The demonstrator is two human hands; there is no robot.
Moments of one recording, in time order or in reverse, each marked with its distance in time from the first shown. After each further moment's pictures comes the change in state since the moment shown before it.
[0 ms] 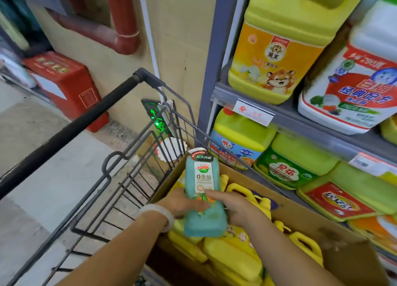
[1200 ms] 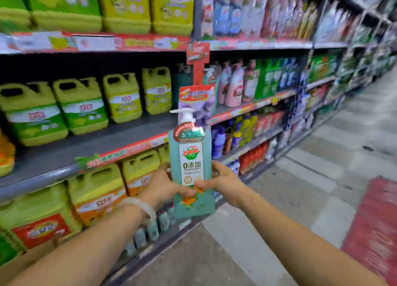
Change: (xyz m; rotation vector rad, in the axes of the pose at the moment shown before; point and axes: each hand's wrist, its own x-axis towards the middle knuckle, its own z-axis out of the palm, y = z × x) left_hand -0.244 -0.035 0.702 0.549 -0.683 0.687; right_hand -0.545 0.373 -0.433 0.485 0.932 -0.868
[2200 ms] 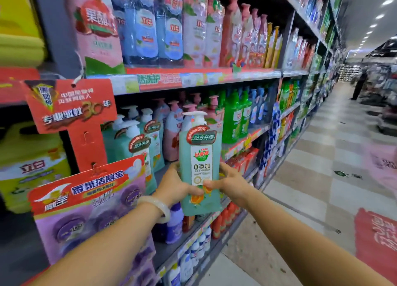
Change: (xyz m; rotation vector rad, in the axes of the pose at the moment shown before) left_hand 0.481 0.120 0.221 0.081 -0.150 0.162; right_hand 0.379 -0.103 -0.331 -0.003 0.150 -0.152
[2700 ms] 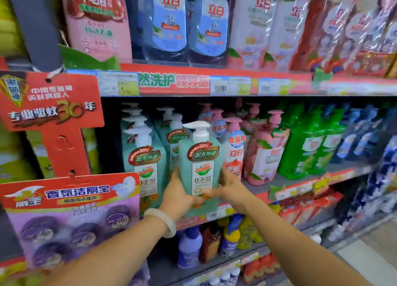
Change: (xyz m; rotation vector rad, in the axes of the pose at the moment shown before) left_hand 0.095 -0.008 0.020 0.195 0.535 -0.048; right_hand 0.191 0.020 -0.011 -0.111 -0.455 -0.026
